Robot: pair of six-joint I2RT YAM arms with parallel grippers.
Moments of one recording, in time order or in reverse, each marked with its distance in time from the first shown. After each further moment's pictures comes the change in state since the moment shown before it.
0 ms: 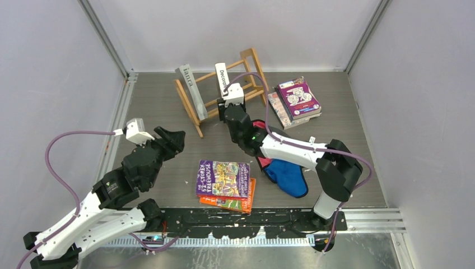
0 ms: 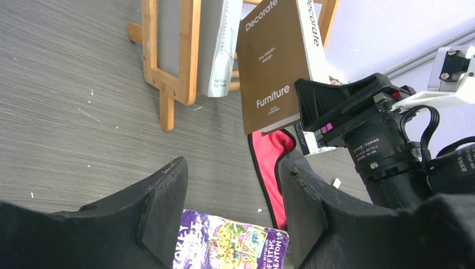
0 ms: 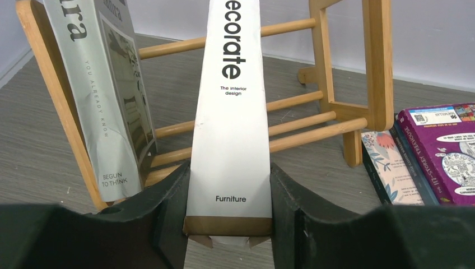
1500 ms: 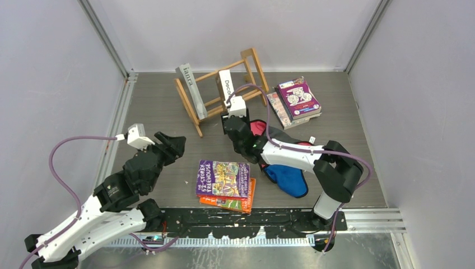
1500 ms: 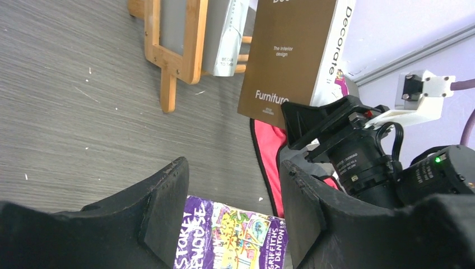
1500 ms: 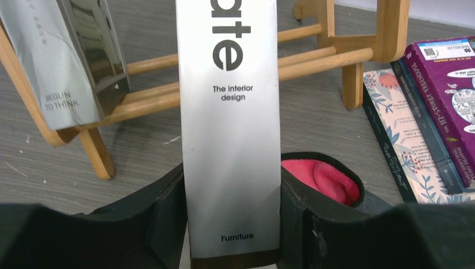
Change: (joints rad) left arm 0.000 -0.053 -0.068 -0.024 0.026 -0.063; right arm 0.026 -0.012 -0.118 -0.075 0.038 0.115
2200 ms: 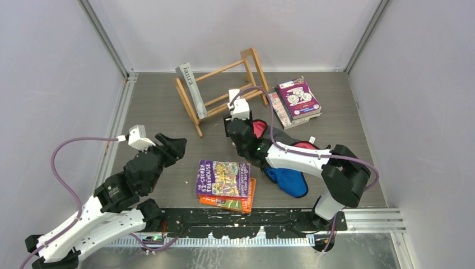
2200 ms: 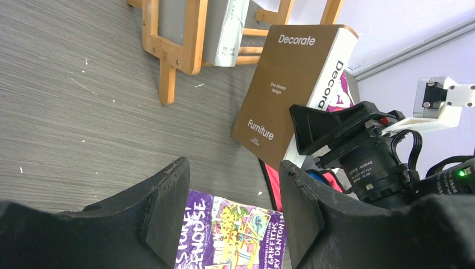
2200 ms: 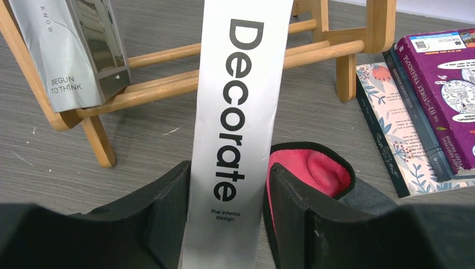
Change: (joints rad) left arm 0.000 -0.013 -0.021 -0.006 0.022 -0.024; right arm 0.019 -0.071 -0.056 -0.032 0.013 0.017
